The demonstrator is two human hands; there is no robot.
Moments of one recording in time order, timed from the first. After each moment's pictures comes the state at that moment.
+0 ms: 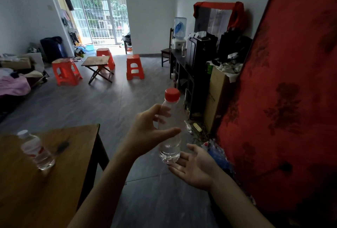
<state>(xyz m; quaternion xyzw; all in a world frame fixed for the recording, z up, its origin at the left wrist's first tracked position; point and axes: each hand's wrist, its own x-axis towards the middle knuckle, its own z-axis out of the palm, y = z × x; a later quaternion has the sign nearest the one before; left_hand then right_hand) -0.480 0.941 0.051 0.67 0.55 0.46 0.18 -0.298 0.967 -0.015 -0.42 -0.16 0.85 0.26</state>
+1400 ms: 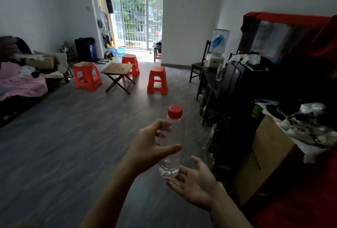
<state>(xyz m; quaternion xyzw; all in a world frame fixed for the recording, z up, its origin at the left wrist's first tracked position) -0.652 1.489 0.027 0.57 0.65 0.48 0.18 -0.481 1.561 -0.044 -0.41 -0.20 0.87 0.16</state>
